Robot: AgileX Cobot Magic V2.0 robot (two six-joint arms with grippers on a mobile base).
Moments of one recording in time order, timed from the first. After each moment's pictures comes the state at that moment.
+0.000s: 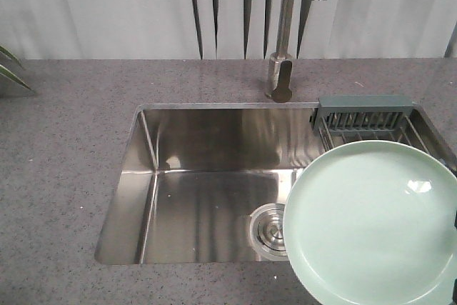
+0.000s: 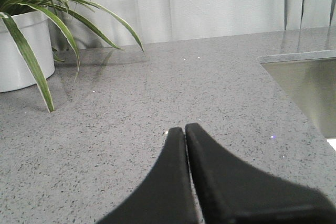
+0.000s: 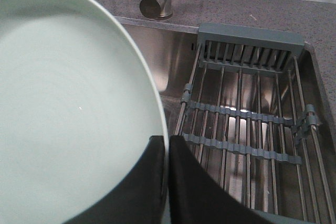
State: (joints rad) left arm 0.04 -0.01 0.03 0.33 0.19 -0.41; right arm -0.04 0.43 -0.47 0.44 0.61 -0.46
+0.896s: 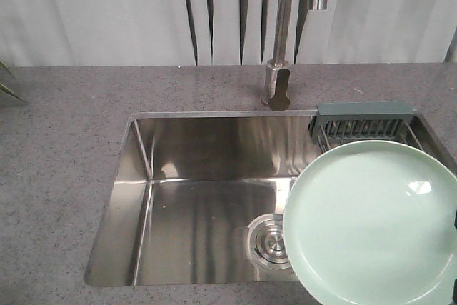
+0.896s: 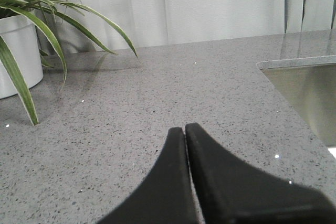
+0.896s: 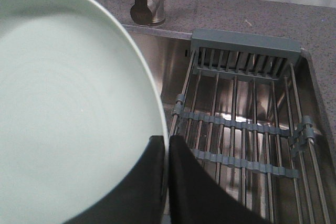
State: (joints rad) left arm 0.04 -0.01 0.03 0.33 0.19 -0.41; right arm -0.04 0.43 -0.47 0.44 0.61 -0.46
